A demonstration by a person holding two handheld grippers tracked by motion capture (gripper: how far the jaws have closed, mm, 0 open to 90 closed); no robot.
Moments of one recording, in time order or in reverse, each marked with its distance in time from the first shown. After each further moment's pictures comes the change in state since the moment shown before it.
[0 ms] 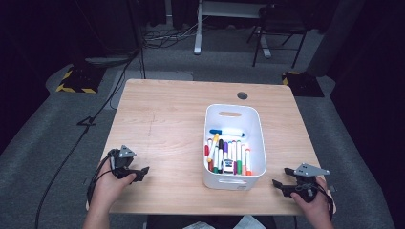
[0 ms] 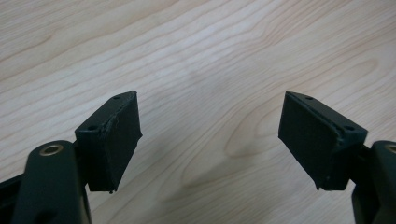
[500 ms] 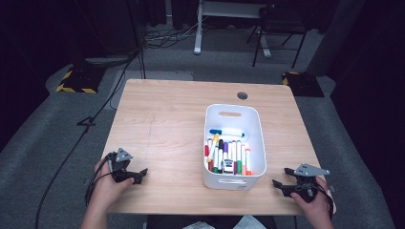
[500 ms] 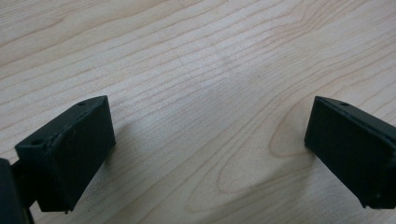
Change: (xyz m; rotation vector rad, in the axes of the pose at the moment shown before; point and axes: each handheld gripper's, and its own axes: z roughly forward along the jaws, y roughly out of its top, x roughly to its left) left arm 0.013 -0.018 0.019 -0.072 0.010 -0.015; right arm 0.001 0.000 0.000 -0.002 -0.001 0.007
